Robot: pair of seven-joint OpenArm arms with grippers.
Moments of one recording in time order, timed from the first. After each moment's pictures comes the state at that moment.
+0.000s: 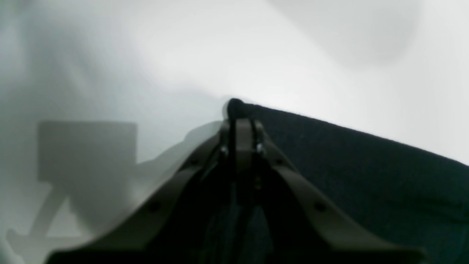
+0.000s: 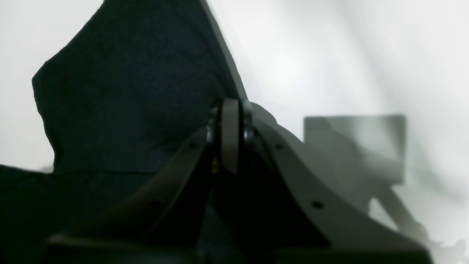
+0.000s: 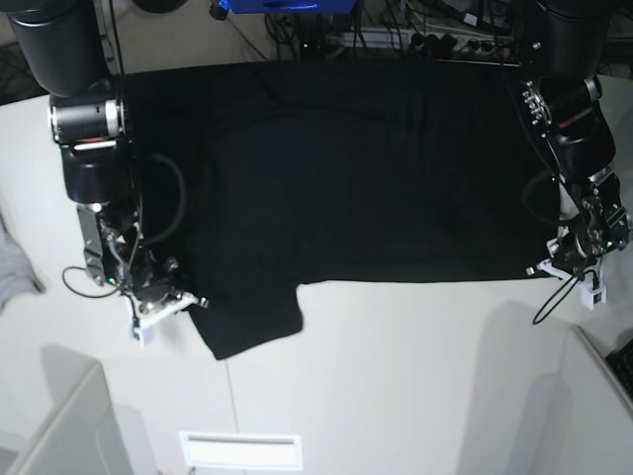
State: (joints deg) left arm -24.6 -25.1 -26.4 41.9 -13.1 -19.9 41.1; right arm 31.6 14.5 -10.1 36.2 39.1 8.5 -33.1
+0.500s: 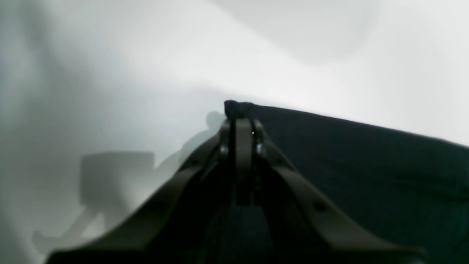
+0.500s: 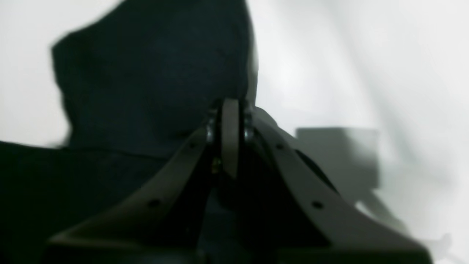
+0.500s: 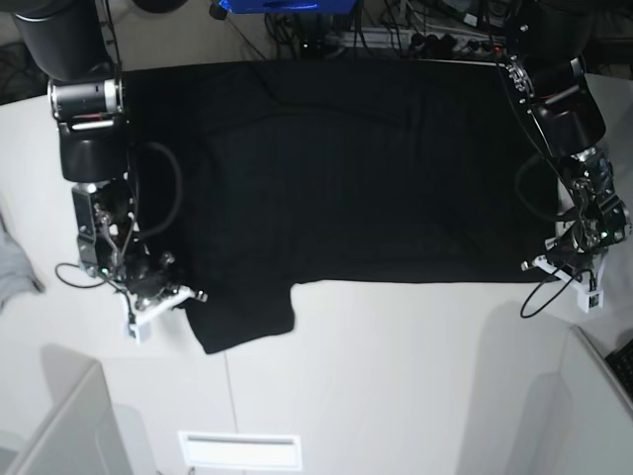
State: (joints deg) left arm -17.8 -22.0 -26.7 59.0 -12.6 -20.1 43.9; right arm 25.6 15.7 -6.4 50.1 38.5 7.6 -38.2
